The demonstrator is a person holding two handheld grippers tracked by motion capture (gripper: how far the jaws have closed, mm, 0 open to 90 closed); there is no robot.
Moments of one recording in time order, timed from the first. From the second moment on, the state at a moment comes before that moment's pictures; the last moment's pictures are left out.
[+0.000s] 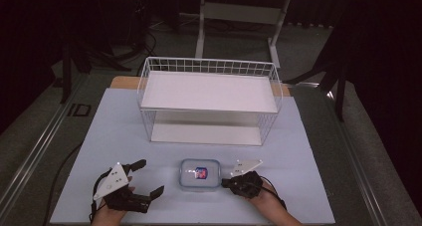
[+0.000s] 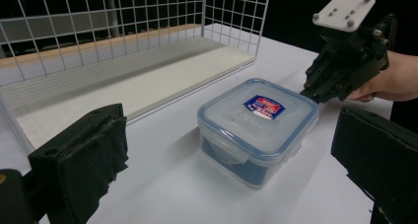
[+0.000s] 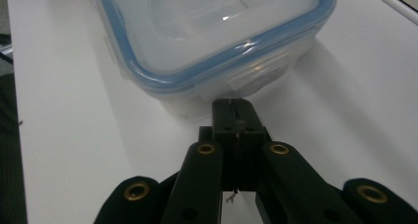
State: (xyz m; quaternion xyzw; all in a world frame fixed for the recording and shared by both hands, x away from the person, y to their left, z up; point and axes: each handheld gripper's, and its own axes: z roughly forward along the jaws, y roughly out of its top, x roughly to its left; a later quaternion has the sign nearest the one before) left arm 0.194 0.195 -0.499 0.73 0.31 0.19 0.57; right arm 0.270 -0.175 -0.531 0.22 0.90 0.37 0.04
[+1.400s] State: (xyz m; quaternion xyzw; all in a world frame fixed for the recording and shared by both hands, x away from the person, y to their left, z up) left arm 0.218 0.176 -0.457 0.77 0.32 0.07 0.55; right arm 0.254 -0.197 -0.456 0.28 0.82 0.49 0.11
